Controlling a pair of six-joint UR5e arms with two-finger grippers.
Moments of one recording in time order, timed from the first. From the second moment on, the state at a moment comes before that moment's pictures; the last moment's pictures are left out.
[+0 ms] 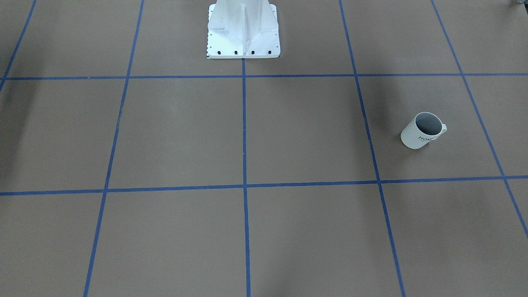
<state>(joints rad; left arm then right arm) -1.53 -1.59 -1.64 -1.61 -2.25 -0.12 1.59 -1.65 1.69 -1.57 2.36 -0.05</state>
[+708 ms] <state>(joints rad) -1.53 -1.59 -1.67 -1.61 -2.24 -0.13 1.59 -1.65 1.69 -1.57 2.37 -0.05</state>
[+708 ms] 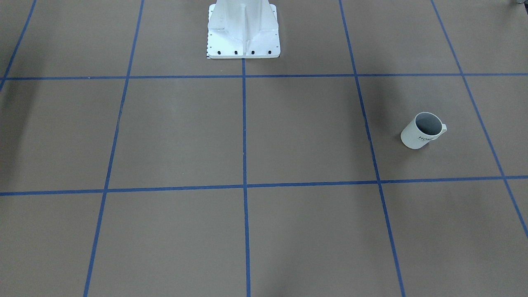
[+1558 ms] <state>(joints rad) -1.47 -1.62 -1.75 -1.63 -2.32 -0.41 1.59 -1.65 1.72 -1.57 2.37 -0.05</state>
